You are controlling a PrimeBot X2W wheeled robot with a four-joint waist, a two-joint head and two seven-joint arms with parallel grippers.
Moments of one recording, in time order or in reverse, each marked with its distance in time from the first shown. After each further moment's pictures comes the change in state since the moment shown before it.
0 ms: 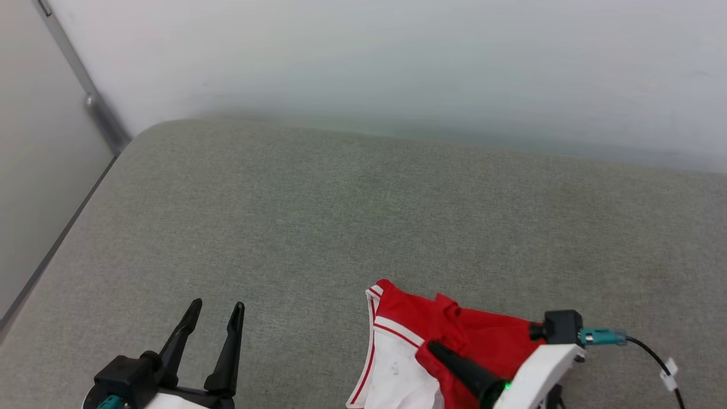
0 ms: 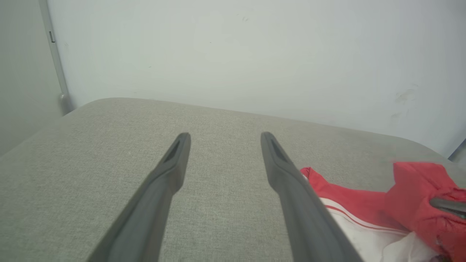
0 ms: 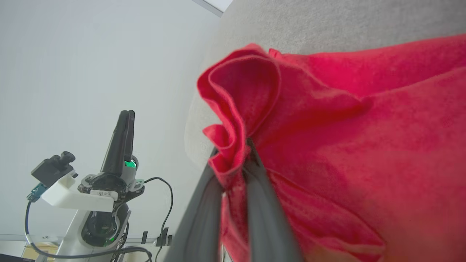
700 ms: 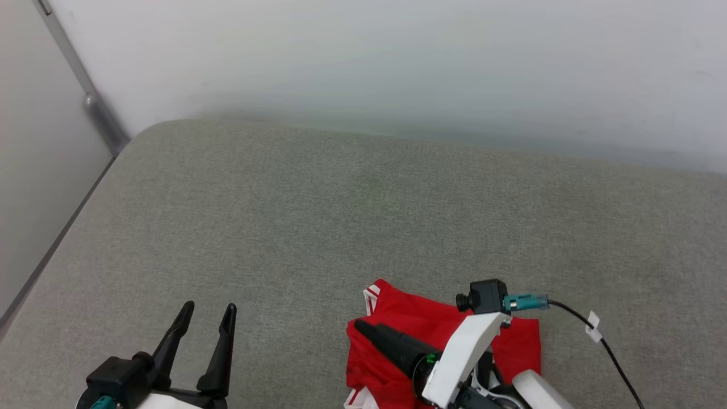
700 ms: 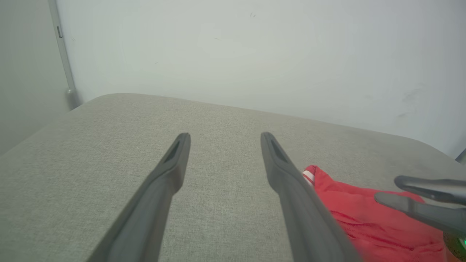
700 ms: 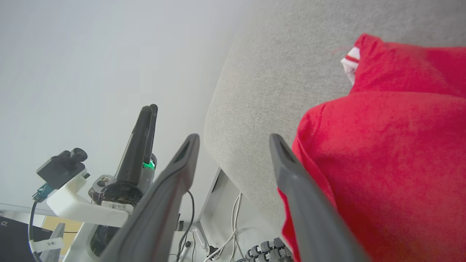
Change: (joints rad) left arm 0.000 0.009 0.011 0.016 -0.016 0.000 0.000; right arm -0.273 0.001 0.342 0.281 0.176 0.000 -0.216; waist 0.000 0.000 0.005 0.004
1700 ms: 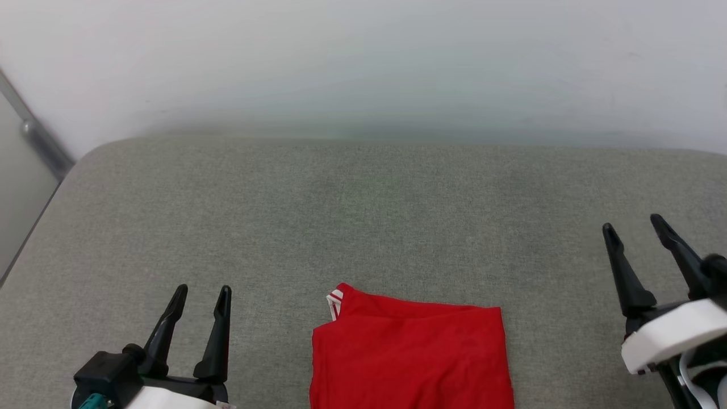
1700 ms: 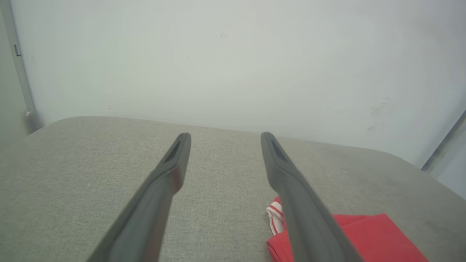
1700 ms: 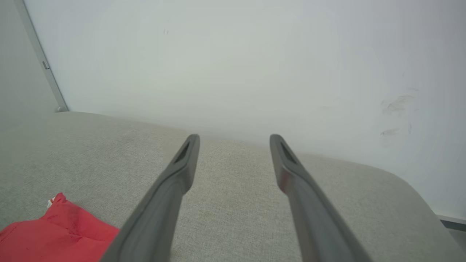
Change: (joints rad) left arm -0.004 -0.048 0.042 -0.057 0.018 0.000 -0.001; right arm 0.170 -0.216 -0.584 -0.443 -0.942 0.000 -0.179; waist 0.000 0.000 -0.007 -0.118
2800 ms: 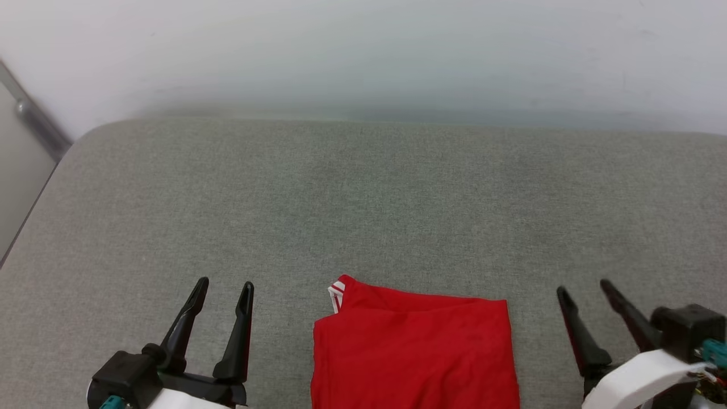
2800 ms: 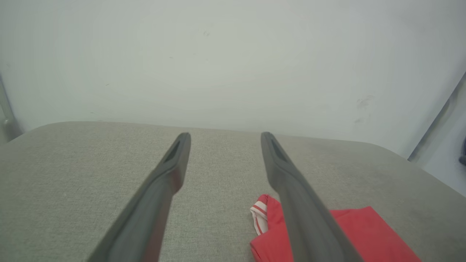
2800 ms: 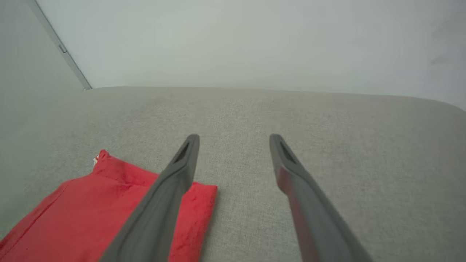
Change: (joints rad) left arm 0.012 -0.015 -0.039 -0.082 0.044 0.000 0.000; right arm 0.186 0.135 0.012 -0.086 -0.006 0.000 0.008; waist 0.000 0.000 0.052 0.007
